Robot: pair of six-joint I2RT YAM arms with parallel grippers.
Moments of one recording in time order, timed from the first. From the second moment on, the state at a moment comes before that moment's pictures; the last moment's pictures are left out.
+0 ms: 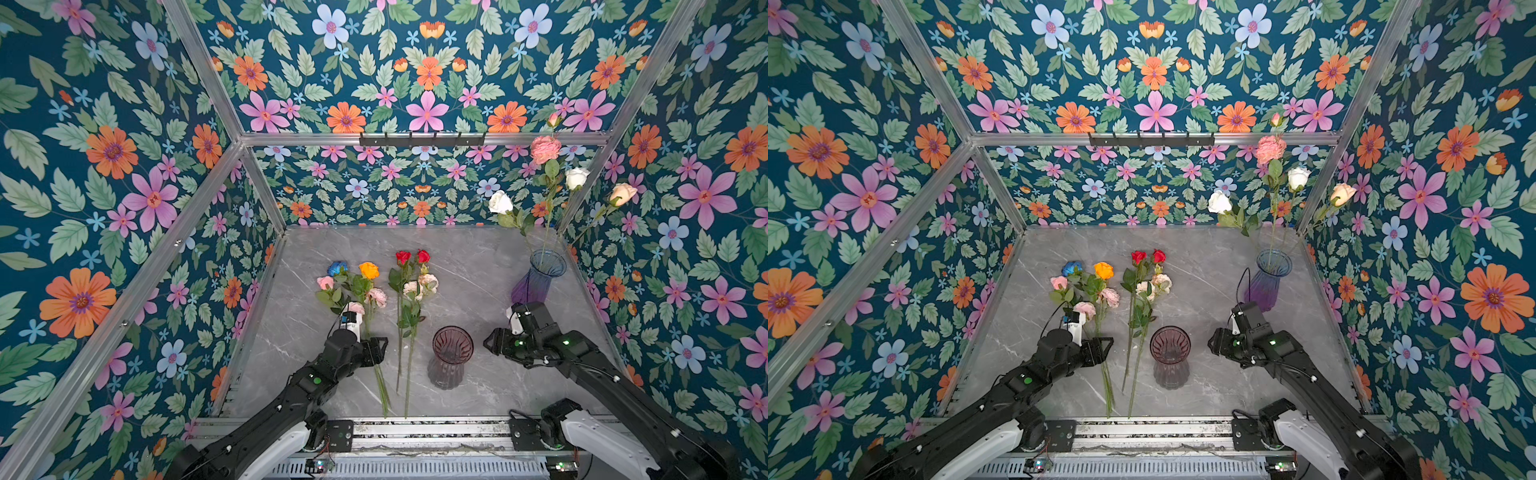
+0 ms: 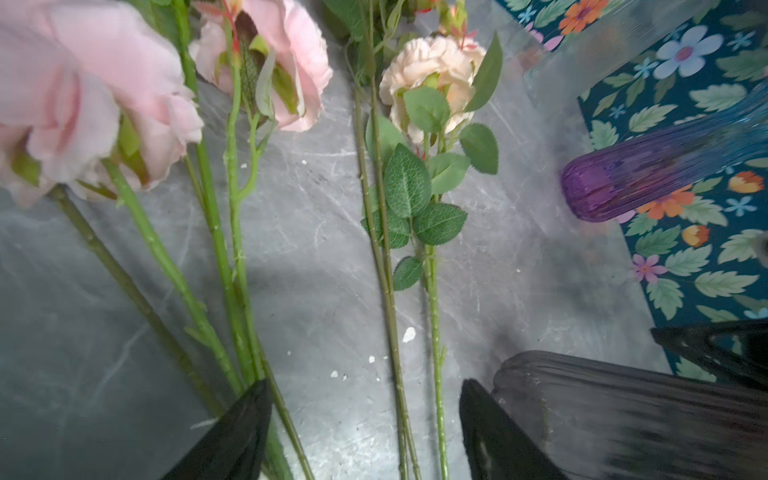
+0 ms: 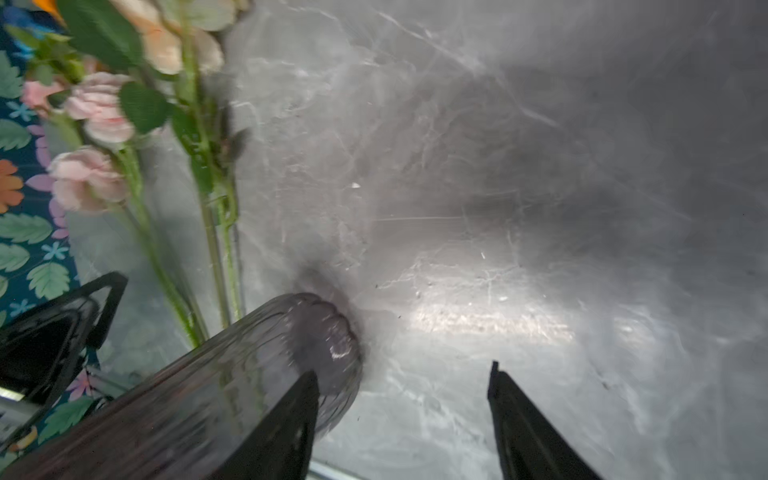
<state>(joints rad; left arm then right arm) -0.63 0.79 0.24 -0.07 0.05 -0.68 0.40 0.96 0.55 -0.65 -0.24 0.71</state>
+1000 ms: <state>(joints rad) -0.62 1.14 0.37 -0.18 -0.04 -0.64 0.39 1.05 0.39 -0.22 -0.20 0.74</state>
